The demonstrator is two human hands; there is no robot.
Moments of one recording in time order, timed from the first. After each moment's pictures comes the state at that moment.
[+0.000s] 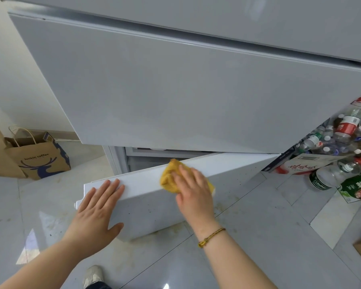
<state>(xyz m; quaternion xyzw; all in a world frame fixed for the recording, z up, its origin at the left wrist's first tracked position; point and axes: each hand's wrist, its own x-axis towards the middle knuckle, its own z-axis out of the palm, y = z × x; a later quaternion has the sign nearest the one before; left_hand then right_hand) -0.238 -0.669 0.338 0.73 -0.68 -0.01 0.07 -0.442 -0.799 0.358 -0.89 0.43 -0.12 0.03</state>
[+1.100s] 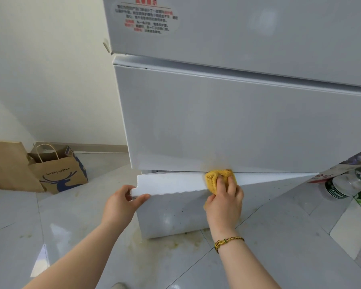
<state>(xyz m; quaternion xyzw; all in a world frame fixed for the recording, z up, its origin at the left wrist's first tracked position) -0.156 -0.718 0.363 0.83 -0.31 -0.32 0.33 -0.348 -0.798 0.356 -0.72 0.67 -0.17 0.01</state>
